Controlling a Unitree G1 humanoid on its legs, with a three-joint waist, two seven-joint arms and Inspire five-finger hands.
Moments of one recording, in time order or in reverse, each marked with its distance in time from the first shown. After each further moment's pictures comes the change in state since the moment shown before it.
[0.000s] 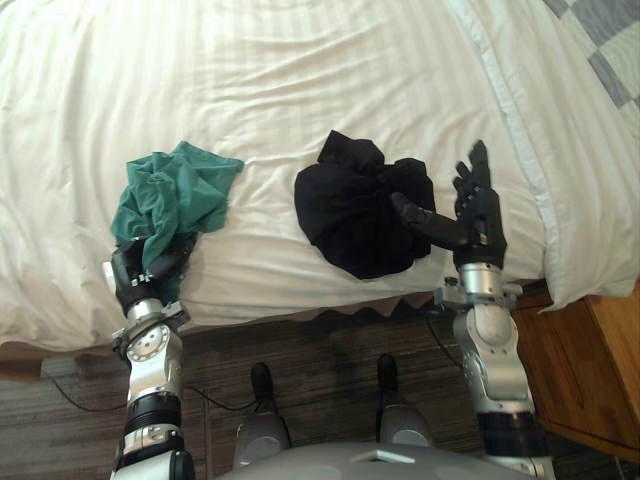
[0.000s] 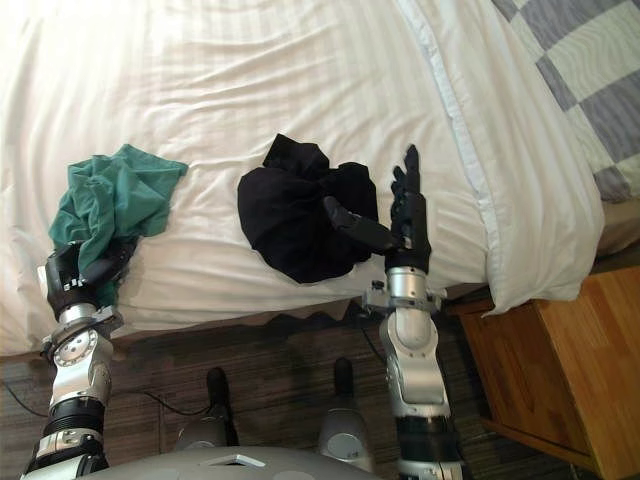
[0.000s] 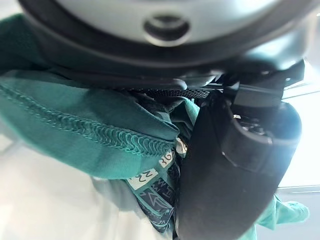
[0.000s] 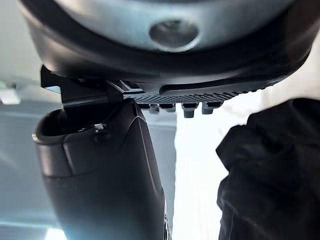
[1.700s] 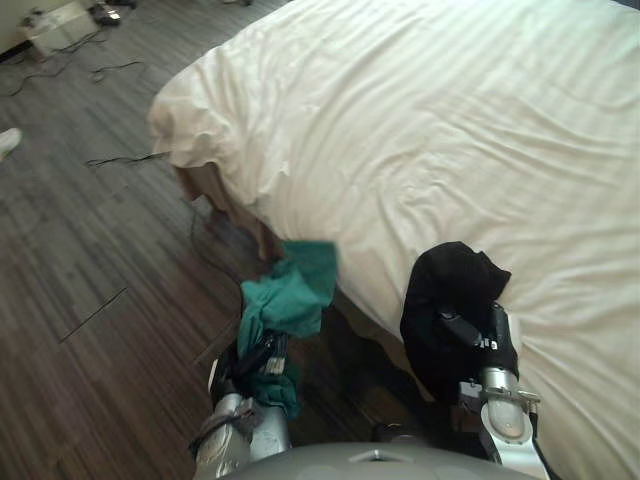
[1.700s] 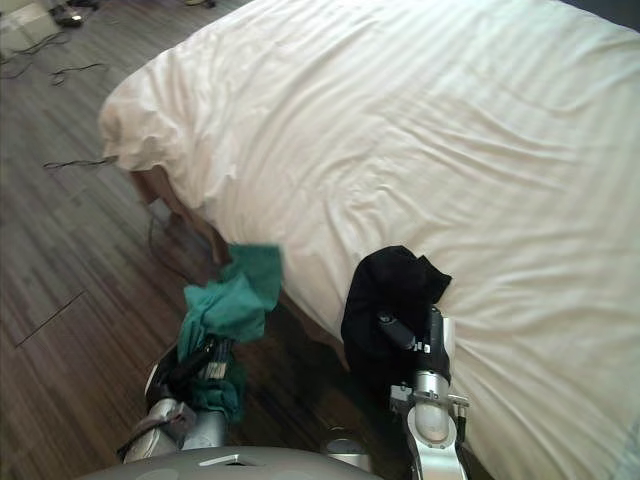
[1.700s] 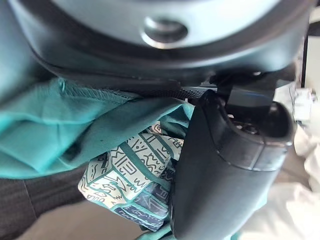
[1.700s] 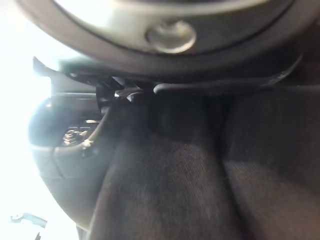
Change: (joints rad) left arm 0.530 -0.253 -0.303 -0.145 -0.276 0.134 -0.133; right arm 0.424 -0.022 -0.106 0.271 -0.085 -0.020 -0.063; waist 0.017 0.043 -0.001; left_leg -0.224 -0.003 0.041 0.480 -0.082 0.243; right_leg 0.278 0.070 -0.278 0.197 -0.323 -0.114
